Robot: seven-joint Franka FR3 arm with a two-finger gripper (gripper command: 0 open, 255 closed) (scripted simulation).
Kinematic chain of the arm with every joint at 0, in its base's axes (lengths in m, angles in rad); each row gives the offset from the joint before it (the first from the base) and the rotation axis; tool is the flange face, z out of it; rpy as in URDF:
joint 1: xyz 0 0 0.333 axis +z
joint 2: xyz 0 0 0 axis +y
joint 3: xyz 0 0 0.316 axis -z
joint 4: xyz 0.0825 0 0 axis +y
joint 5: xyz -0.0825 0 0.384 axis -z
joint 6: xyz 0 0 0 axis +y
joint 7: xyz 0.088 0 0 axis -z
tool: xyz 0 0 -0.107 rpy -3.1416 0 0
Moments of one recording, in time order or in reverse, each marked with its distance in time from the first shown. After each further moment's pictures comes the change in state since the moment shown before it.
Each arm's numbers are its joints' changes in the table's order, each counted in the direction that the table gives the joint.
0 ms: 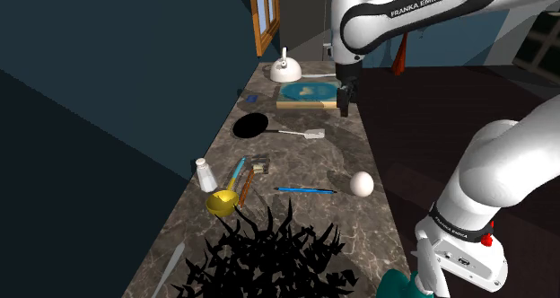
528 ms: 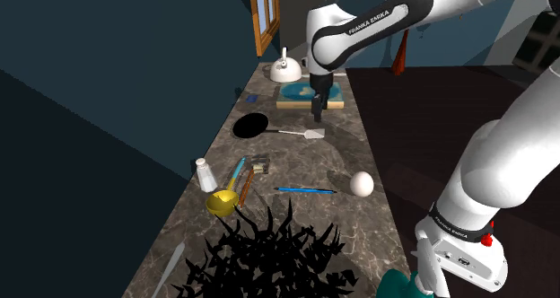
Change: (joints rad) arm 0.044 0.264 0.013 -0.117 -0.045 -0.217 -0.123
